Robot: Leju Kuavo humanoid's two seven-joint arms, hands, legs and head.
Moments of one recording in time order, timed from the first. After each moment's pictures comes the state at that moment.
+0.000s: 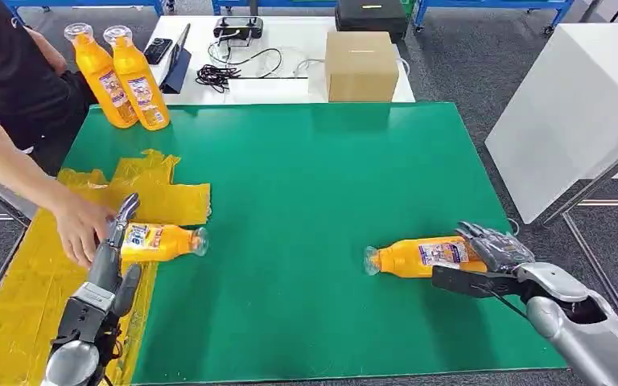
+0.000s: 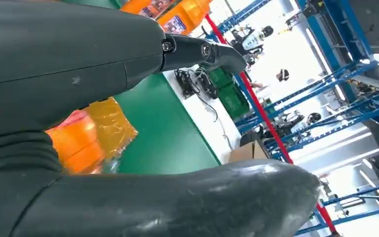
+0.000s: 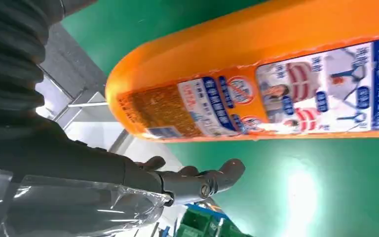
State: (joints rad) left arm 0.03 0.10 -0.10 -1.61 -0.26 0.14 -0.49; right arm -0.26 -0.68 0.46 -1.35 0.64 0.28 0.05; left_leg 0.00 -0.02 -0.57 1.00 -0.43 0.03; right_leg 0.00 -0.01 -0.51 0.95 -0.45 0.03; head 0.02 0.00
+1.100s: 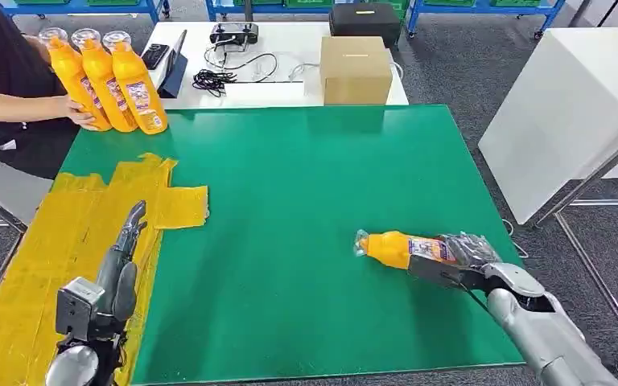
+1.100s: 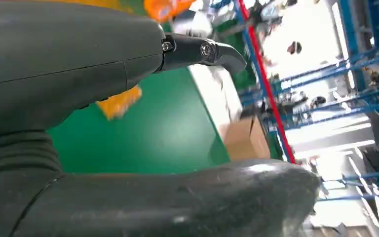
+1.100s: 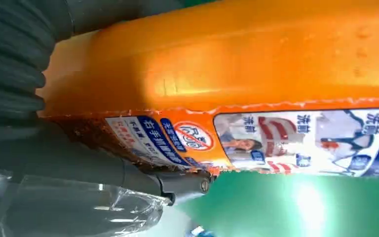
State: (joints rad) left arm 0.07 0.07 -0.10 -1.62 -0.08 0.04 -0.43; right arm -0.33 -0.43 0.43 -1.06 0.61 0.18 -0.06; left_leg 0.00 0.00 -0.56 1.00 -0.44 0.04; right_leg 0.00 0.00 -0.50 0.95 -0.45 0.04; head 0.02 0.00
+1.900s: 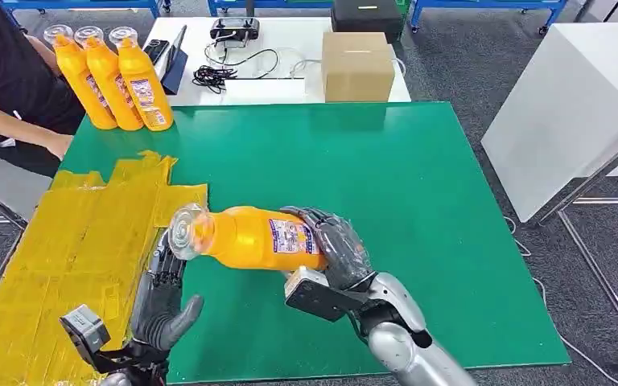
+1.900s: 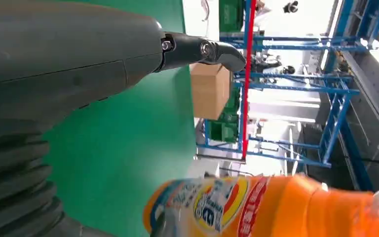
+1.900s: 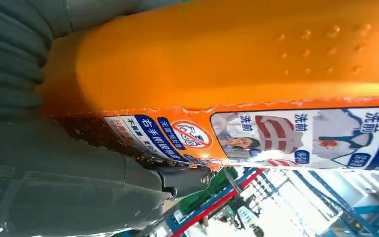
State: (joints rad) left arm 0.16 -0.08 -0.25 -1.69 0.12 -0.06 -0.47; right arm -0.22 -0.06 0.64 -1.60 0.46 -0.11 -0.07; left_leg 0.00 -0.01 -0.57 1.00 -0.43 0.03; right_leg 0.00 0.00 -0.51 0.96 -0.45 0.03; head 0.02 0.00
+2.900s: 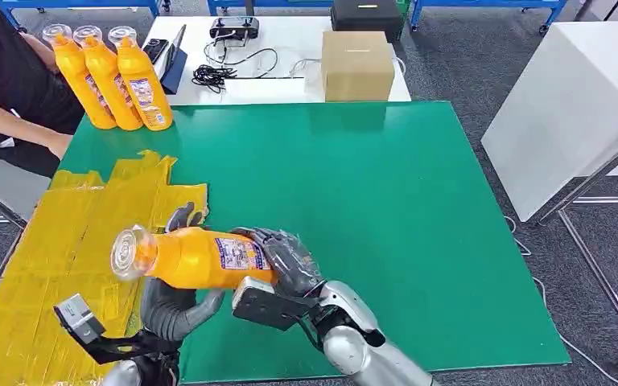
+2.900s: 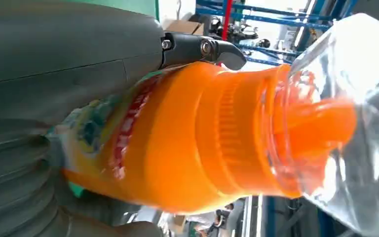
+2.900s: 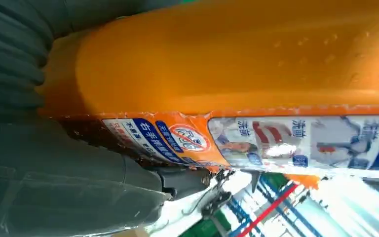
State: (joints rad) left arm 0.11 -0.08 -0.32 -1.72 0.25 -0.10 -0.47; right arm -0.29 0.07 0.77 -1.40 0.44 -0.09 -0.07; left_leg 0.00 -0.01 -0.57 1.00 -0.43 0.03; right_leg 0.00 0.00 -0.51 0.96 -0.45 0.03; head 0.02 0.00
